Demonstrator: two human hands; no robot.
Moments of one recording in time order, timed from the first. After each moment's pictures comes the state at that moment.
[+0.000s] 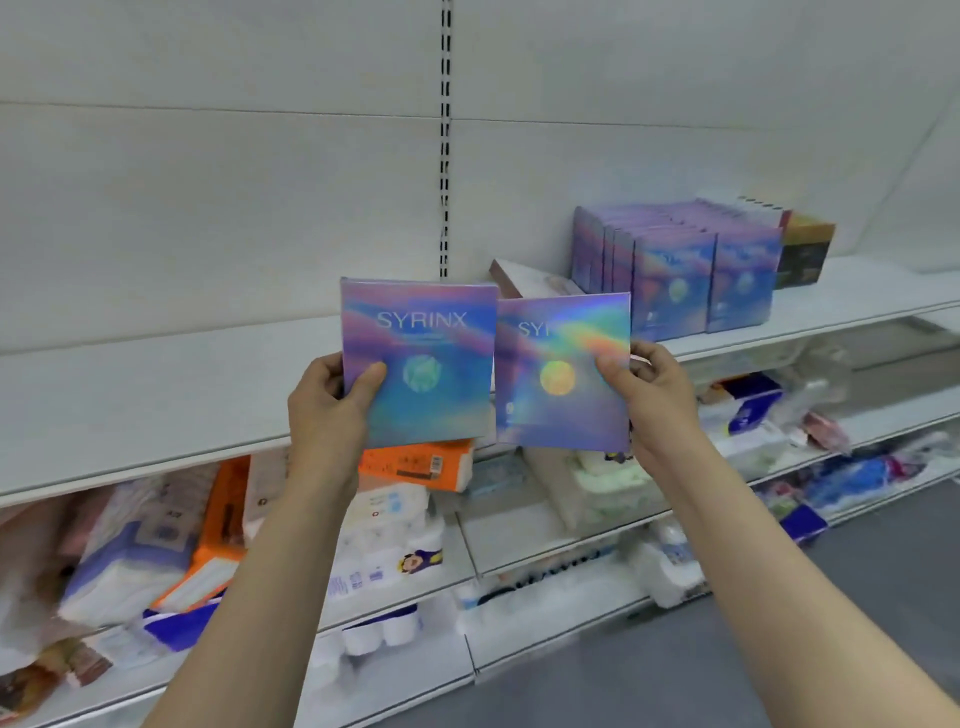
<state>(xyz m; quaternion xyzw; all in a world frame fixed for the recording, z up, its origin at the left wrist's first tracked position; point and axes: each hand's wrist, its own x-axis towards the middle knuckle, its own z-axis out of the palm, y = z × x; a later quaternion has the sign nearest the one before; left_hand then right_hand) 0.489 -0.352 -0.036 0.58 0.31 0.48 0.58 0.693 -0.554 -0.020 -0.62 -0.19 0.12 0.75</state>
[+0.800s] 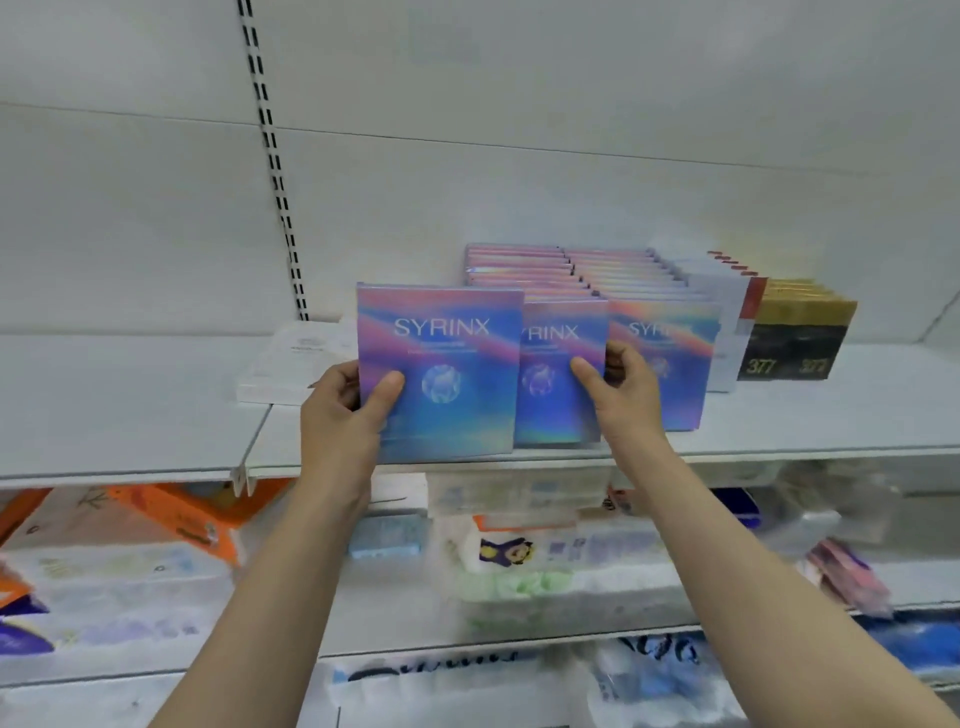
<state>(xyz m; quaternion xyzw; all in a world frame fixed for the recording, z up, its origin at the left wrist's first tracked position) 0.807 -0.494 -0.020 0.52 0.34 0.54 0.57 1.064 -0.586 -0.034 -0.67 -0.36 0.07 0.64</state>
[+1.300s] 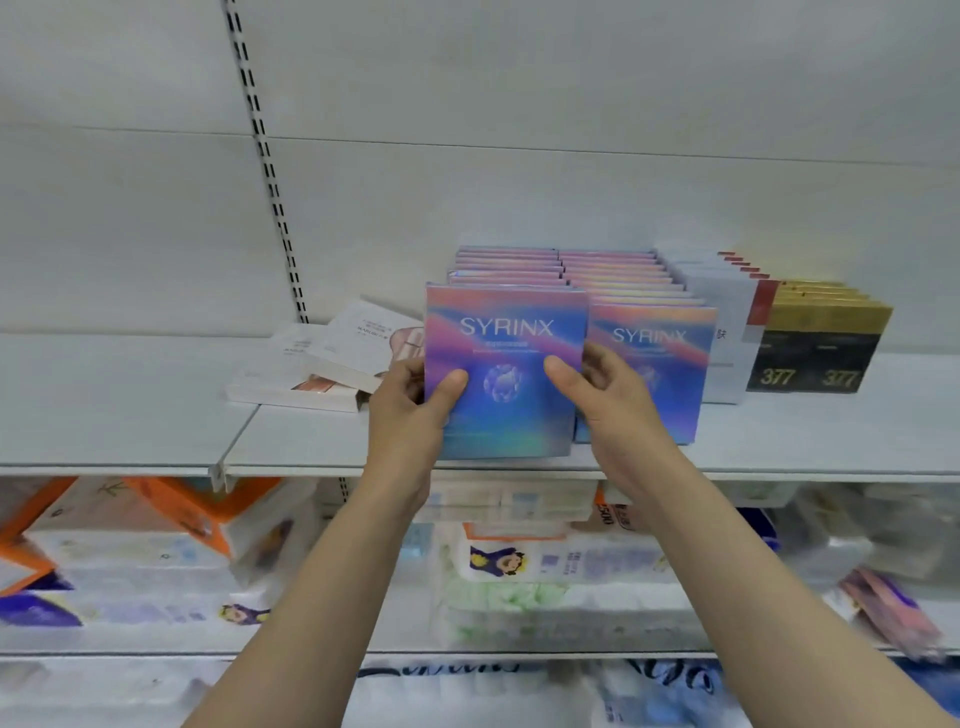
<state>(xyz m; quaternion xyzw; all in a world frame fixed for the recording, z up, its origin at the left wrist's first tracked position) 0.889 -0.534 -0.010 0.52 0.32 0.52 0.60 1.064 -0.609 -0.009 -0.56 -0.35 0.30 0.69</state>
